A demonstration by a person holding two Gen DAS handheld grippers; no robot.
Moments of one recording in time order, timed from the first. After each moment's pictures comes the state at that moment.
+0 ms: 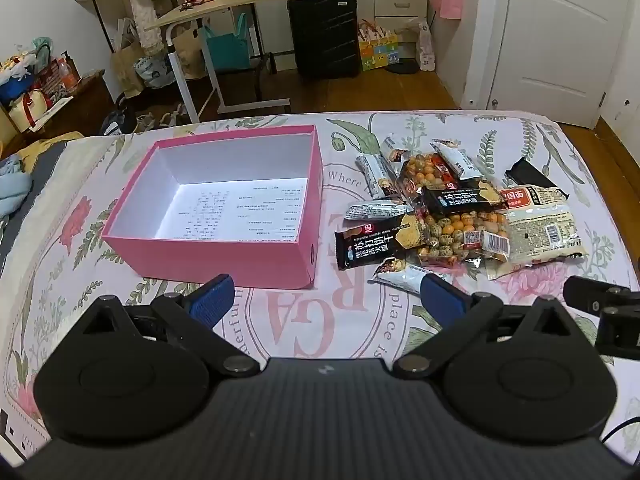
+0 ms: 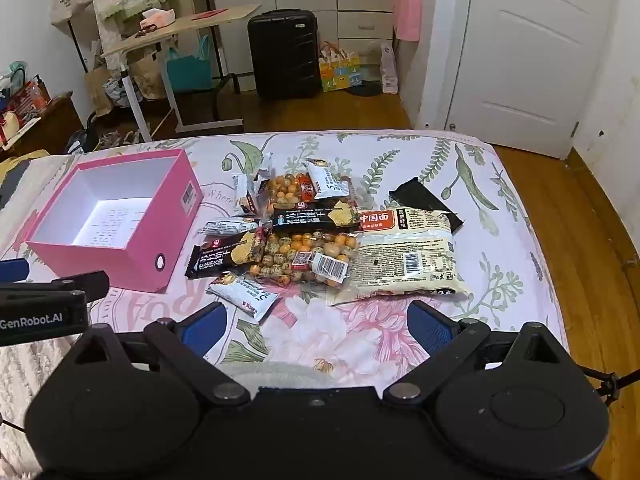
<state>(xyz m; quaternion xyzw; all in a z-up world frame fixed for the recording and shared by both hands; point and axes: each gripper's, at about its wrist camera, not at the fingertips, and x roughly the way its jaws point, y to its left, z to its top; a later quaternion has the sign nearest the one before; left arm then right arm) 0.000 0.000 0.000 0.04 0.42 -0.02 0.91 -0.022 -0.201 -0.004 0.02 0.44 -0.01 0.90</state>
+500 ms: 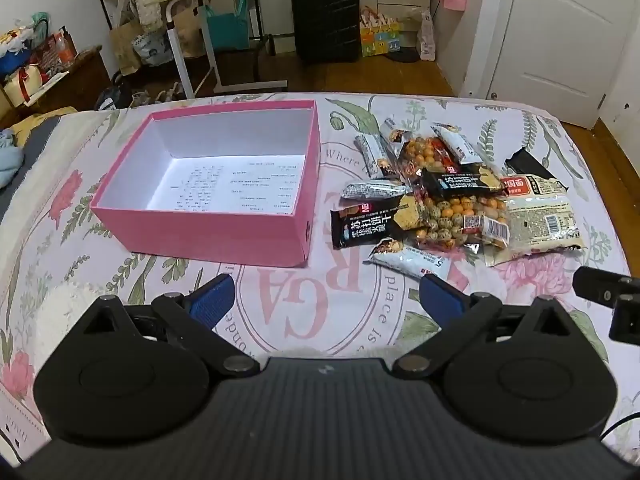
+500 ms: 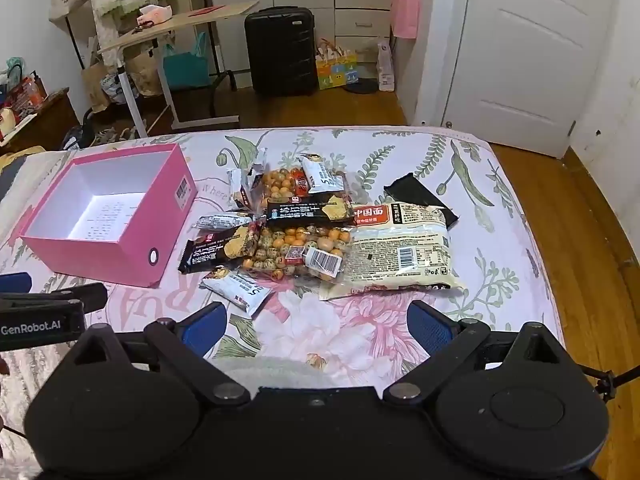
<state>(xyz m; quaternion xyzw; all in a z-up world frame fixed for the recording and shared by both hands) -0.002 0.005 -0.022 0.02 0.45 -0.02 0.89 -0.024 -0.210 -0.005 0.03 0.45 -0.01 0.89</state>
